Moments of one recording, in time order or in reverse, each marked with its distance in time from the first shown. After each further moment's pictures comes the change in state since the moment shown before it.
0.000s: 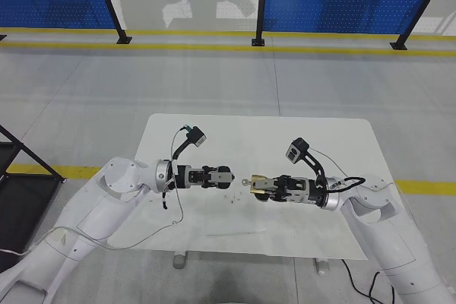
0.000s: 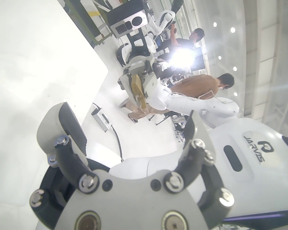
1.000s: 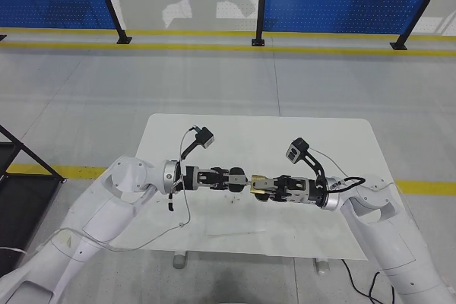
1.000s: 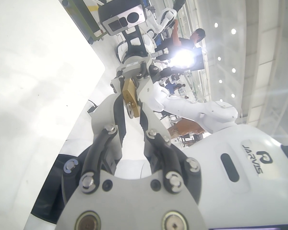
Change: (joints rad) left arm 0.010 -0.033 -0.025 -0.052 0.031 0.103 -0.008; right arm 0.000 0.000 0.000 0.000 0.000 0.000 0.000
